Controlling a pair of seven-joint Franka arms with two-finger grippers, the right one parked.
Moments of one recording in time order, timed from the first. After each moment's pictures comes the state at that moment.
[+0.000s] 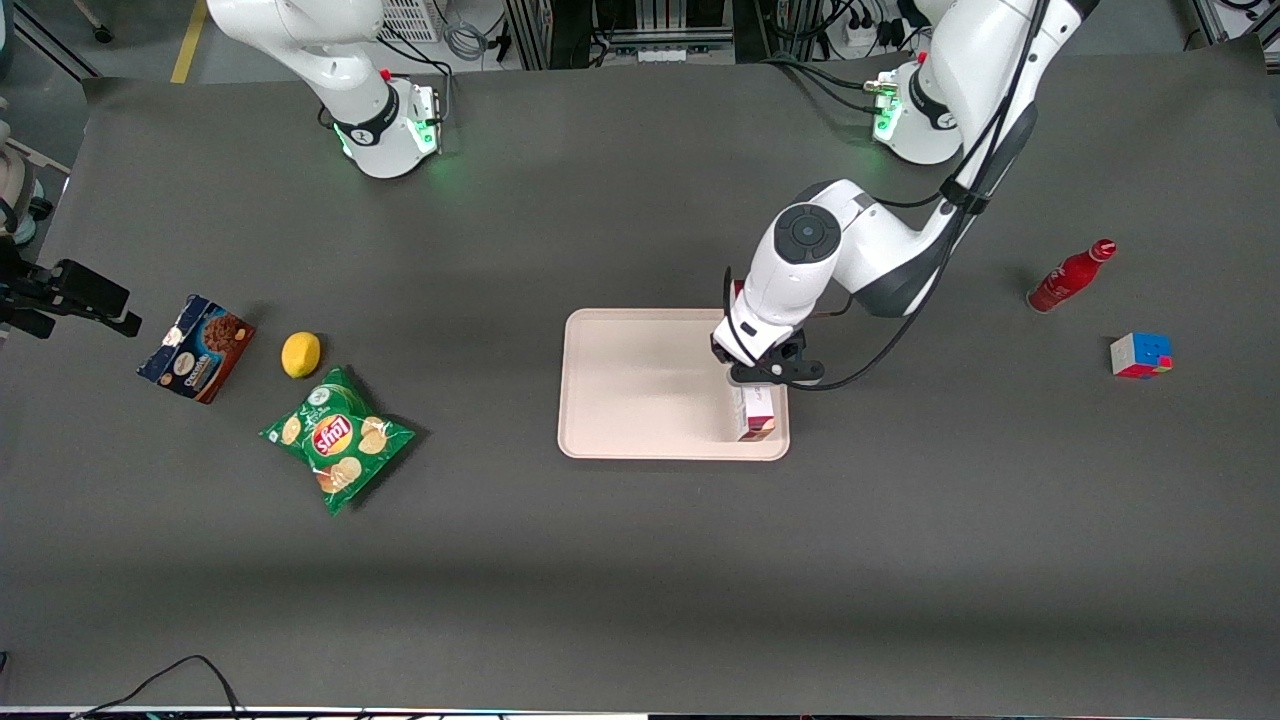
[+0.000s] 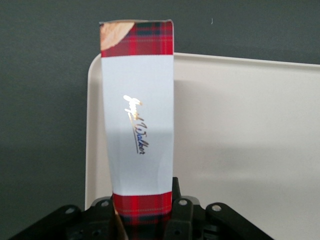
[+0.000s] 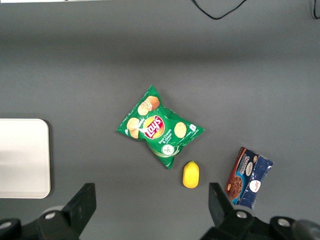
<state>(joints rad) -0.11 0.45 -0.55 -2.01 0.31 2.48 -0.89</state>
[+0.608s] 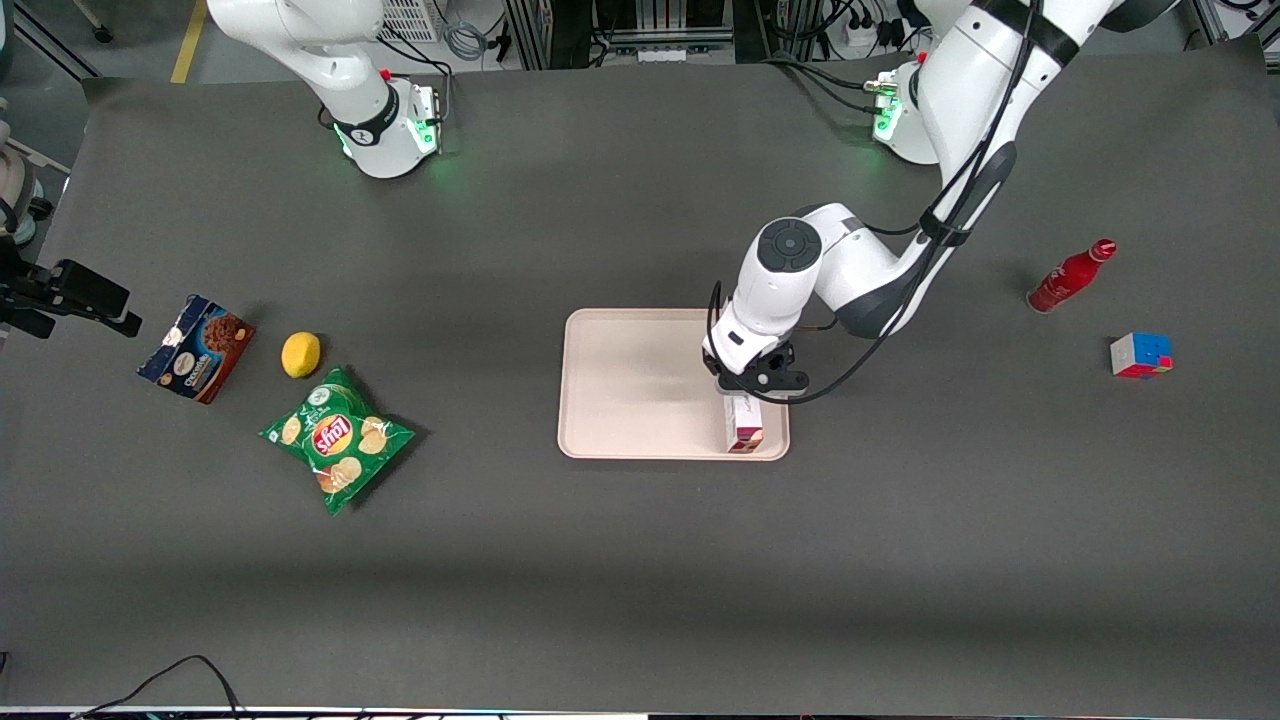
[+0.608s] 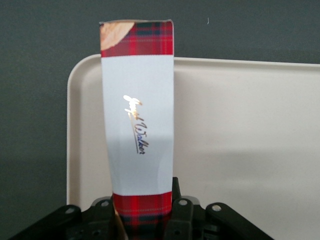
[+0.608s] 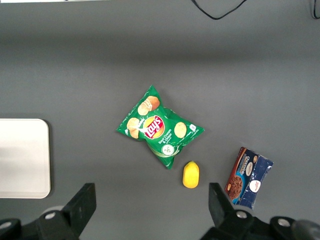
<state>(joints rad) -0.11 0.55 -0.55 -1.98 0.49 2.55 -0.99</state>
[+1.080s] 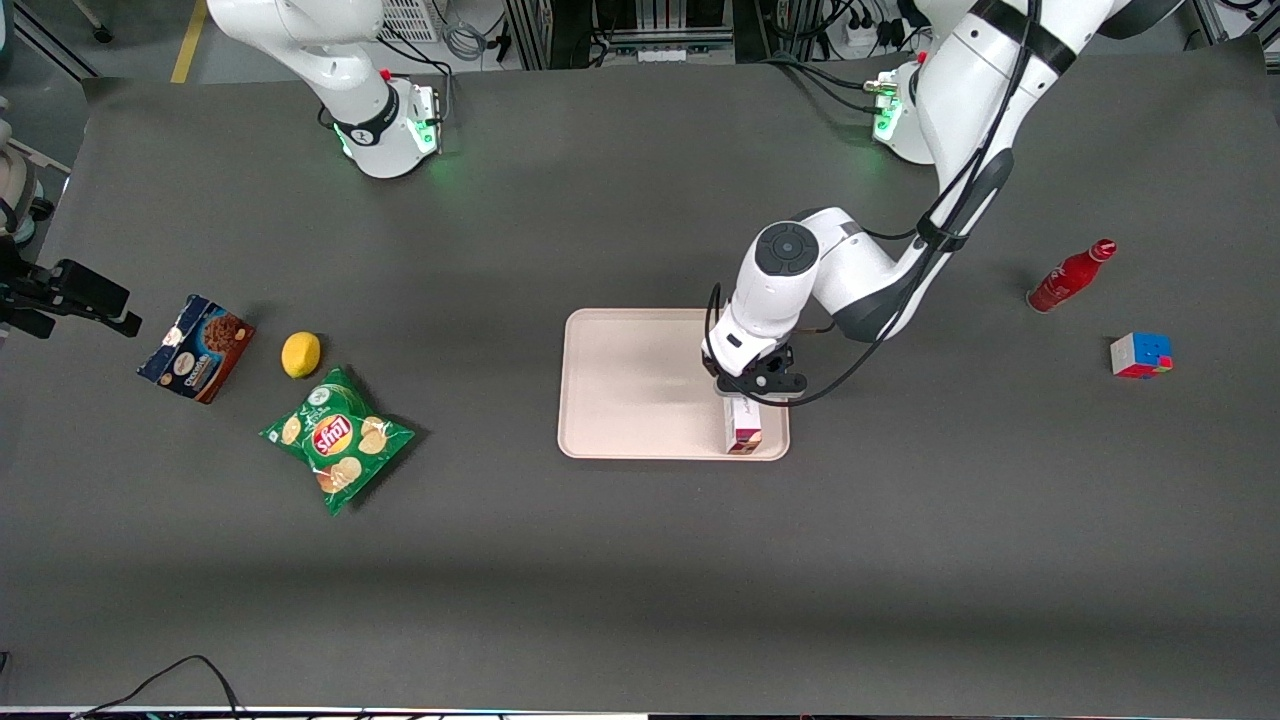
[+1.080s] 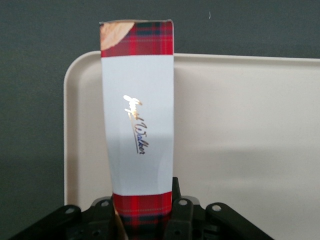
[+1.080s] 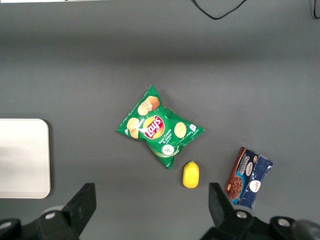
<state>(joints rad) -0.11 0.56 -0.55 -1.98 0.51 2.55 -1.00</state>
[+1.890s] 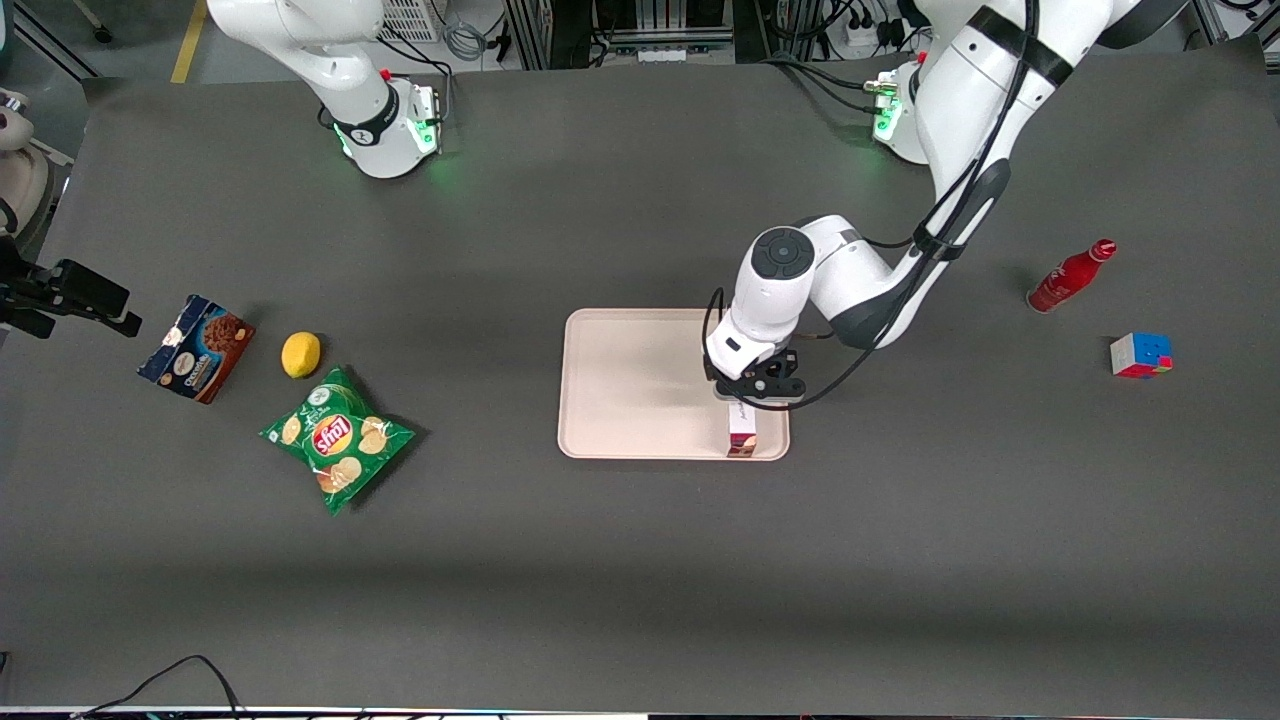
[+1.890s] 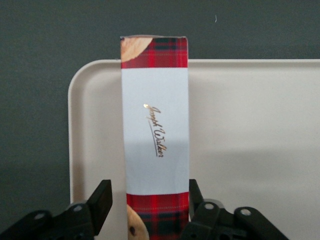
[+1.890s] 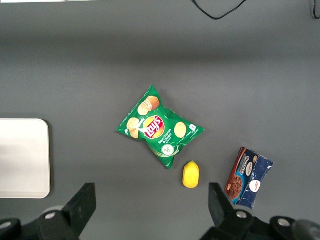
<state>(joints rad) -0.11 0.59 -0.54 -1.96 0.59 2.55 -1.02</state>
